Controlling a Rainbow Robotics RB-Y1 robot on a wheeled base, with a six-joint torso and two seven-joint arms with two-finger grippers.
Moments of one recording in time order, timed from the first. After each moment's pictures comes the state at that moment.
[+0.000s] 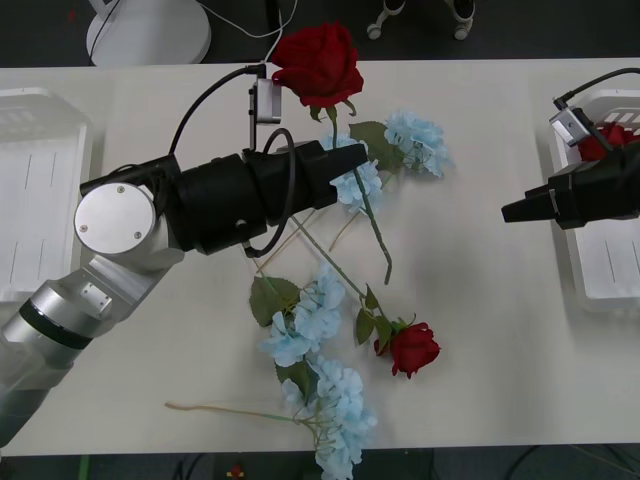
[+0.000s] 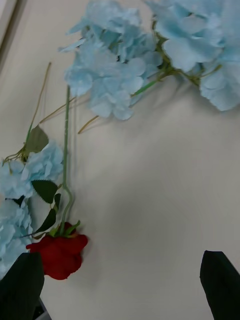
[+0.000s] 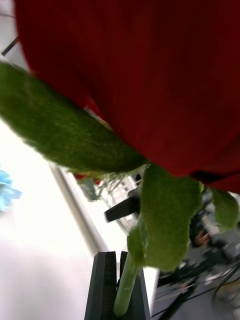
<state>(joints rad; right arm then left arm) -0.43 -0.95 0.11 -1.45 -1.67 1.31 2.13 -0.40 0.47 -0.45 -1.77 1.82 0.51 -2.02</state>
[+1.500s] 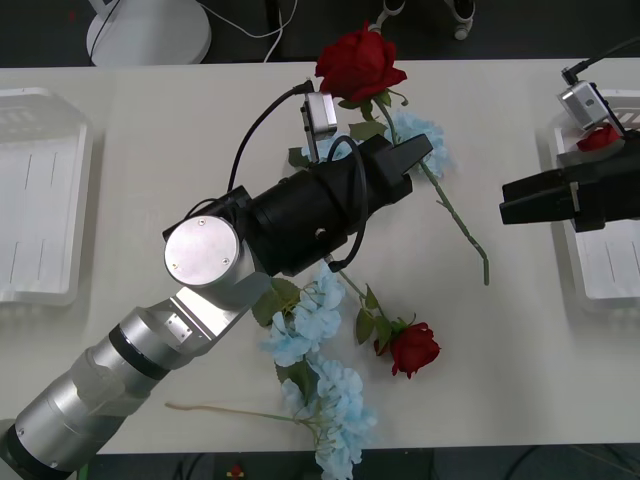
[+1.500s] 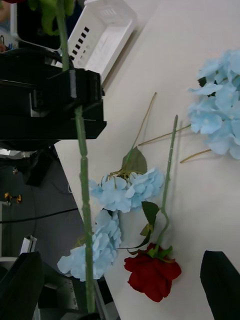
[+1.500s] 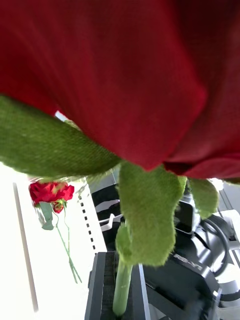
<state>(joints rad) -0.38 -0.94 0.01 -1.64 -1.94 1.42 2.09 -0.40 0.29 -0.58 -1.73 1.86 0.25 -2.00</state>
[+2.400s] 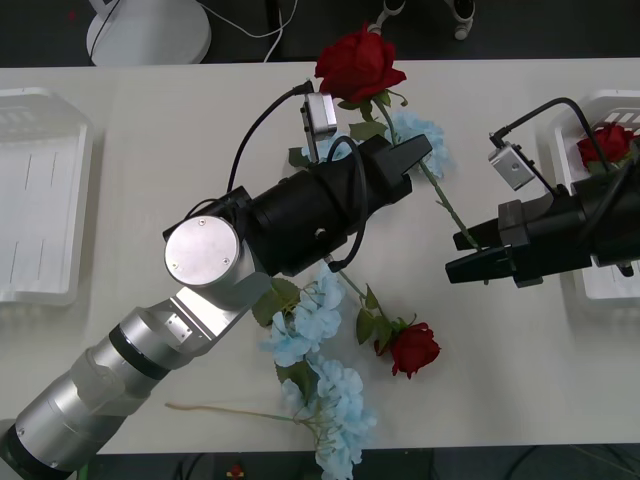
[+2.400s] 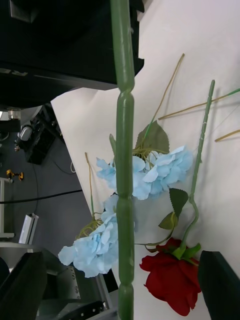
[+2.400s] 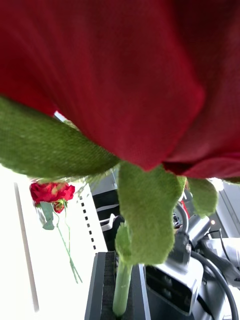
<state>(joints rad) -0.32 -0.94 0.19 -1.79 -1.87 1.28 2.09 -0.40 0.29 -0.58 -1.73 1.87 0.25 -2.00</state>
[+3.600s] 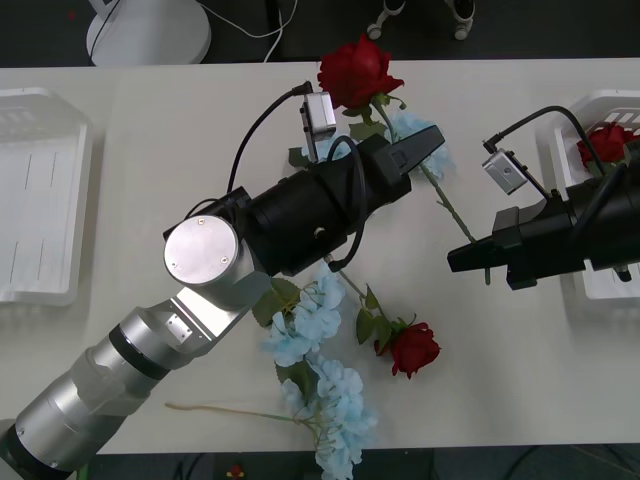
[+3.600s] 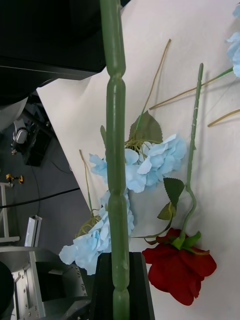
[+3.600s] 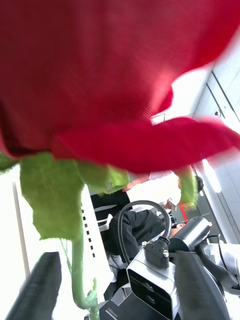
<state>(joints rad) -0.32 -0.94 0.20 -1.80 -1.82 1.28 1.99 -0.40 0.29 -0.58 -1.73 1.88 0.25 -2.00</state>
